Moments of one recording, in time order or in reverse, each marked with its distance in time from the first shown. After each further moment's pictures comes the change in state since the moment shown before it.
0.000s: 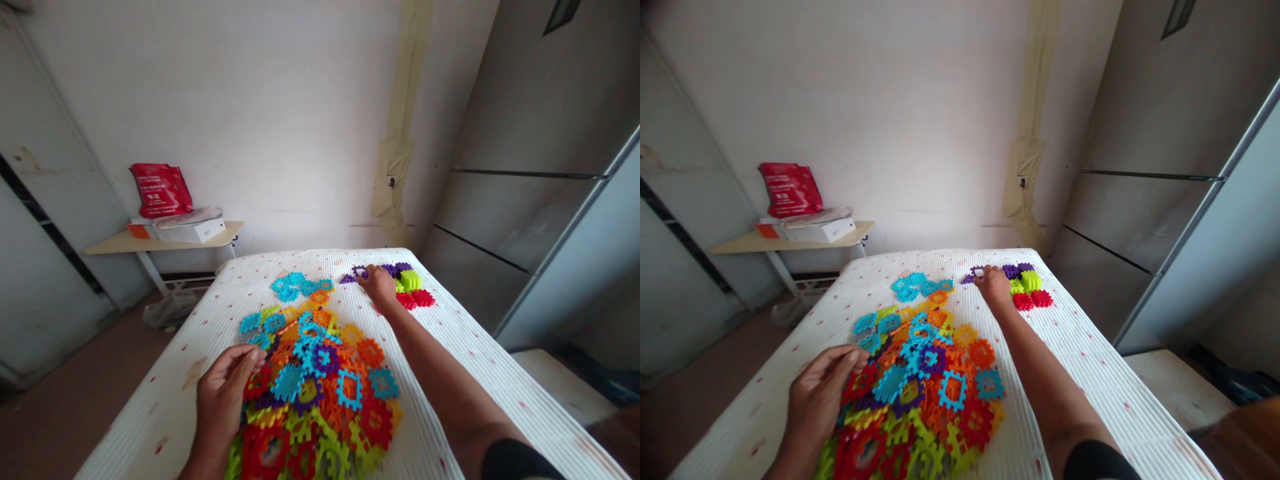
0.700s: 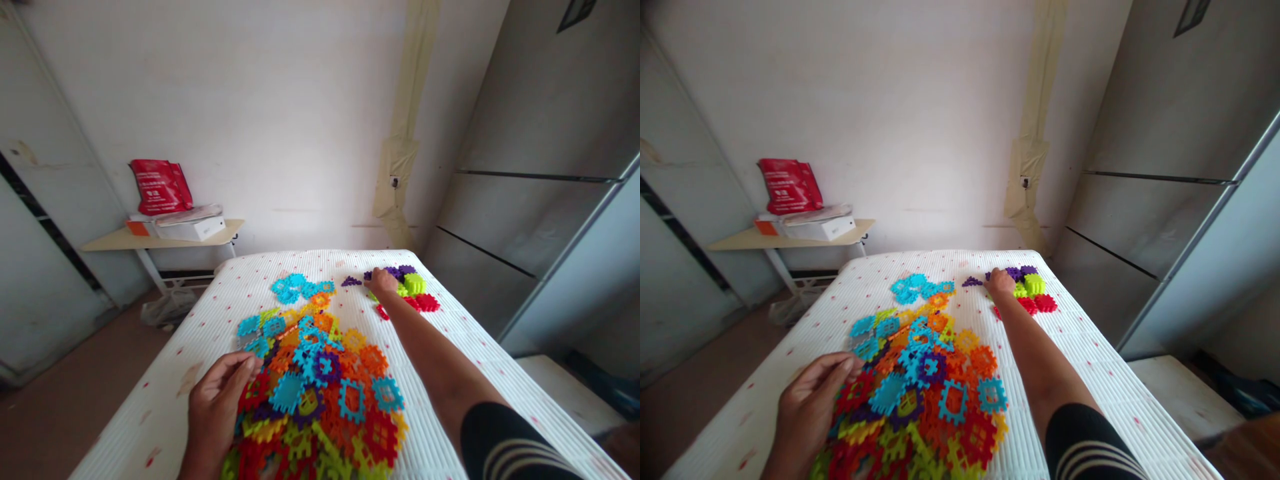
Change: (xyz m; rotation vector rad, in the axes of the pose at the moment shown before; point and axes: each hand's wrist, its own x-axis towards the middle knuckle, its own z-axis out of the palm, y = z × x) left_hand 0.001 0.006 -0.003 0.027 0.041 -0.088; right_hand 0.049 0.022 0.044 -0.177 -0.228 0.177
